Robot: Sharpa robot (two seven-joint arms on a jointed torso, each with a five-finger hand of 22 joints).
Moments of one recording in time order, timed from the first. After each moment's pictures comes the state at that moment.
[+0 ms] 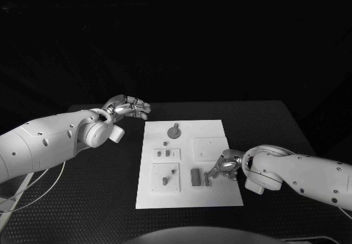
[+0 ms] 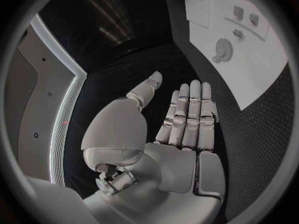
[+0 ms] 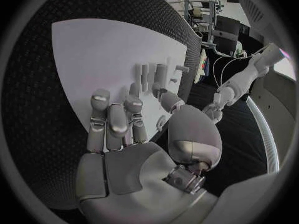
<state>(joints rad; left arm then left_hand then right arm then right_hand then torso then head) 1.23 -0.77 -0.14 1.18 -0.28 -0.12 0.24 1.10 -0.09 0.45 -0.28 0.05 0.81 0.20 0.31 0.44 1.12 0.15 0.07 0.17 0.92 0.10 0.56 0.47 0.01 0.92 0.00 0.07 0.85 1.06 -0.83 -0.15 1.54 -0.95 -0.06 -0.46 0.79 -0.18 0.65 -0.21 0.05 1.08 0.06 0.22 0.68 1.28 -0.03 1.00 1.18 1.31 -0.13 1.44 0.99 0.22 1.16 -0.06 0.98 1.31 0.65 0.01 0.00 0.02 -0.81</state>
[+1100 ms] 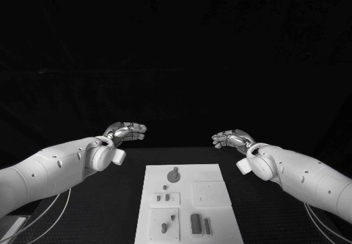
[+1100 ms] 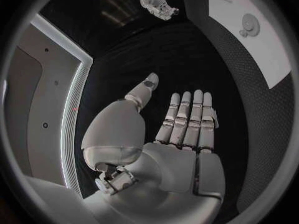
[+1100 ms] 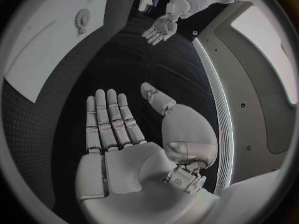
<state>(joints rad) 1.25 -0.67 -0.14 0.96 -0.09 -0.12 0.27 1.04 -0.07 0.41 -0.29 0.05 0.73 0.13 0.28 0.42 0.91 0.14 0.06 0.07 0.72 0.18 0.34 0.42 0.02 0.69 0.09 0.07 0.77 1.11 -0.53 0.04 0.82 -0.45 -0.05 0.27 0.85 -0.05 0.68 -0.29 0.05 0.80 0.18 0.12 0.66 0.82 0.16 0.30 0.59 0.67 0.18 0.63 0.52 0.08 0.44 0.15 0.45 1.11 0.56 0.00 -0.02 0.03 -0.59</state>
